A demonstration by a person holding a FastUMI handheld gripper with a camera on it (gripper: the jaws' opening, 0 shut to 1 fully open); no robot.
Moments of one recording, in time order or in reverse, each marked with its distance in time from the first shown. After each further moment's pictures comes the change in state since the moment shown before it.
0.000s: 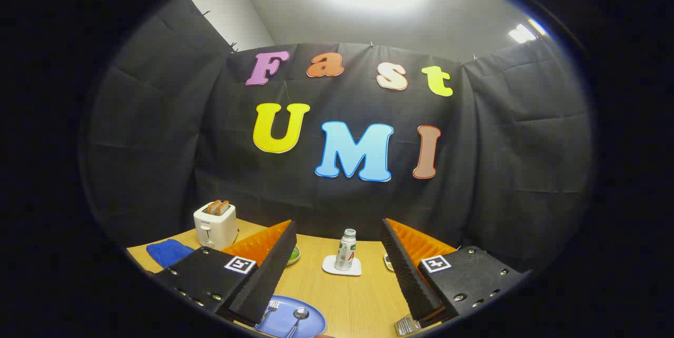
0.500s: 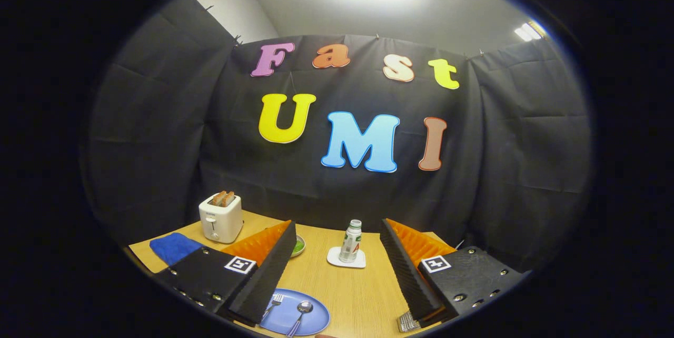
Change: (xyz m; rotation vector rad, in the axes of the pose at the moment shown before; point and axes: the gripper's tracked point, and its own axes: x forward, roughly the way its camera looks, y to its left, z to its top) arm -0.004 0.010 -0.014 0.012 0.062 0.027
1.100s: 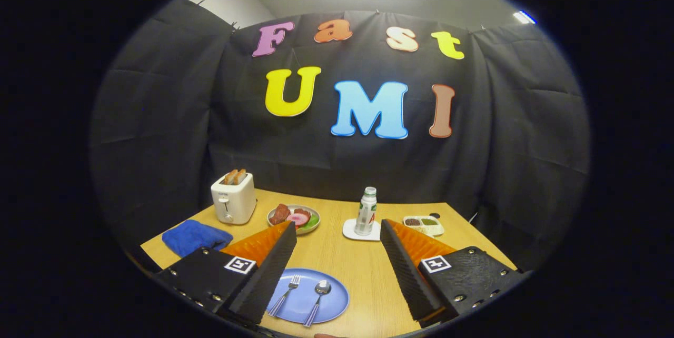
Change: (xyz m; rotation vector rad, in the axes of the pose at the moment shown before) arm -0.015 0.030 -0.069 0.052 0.210 0.069
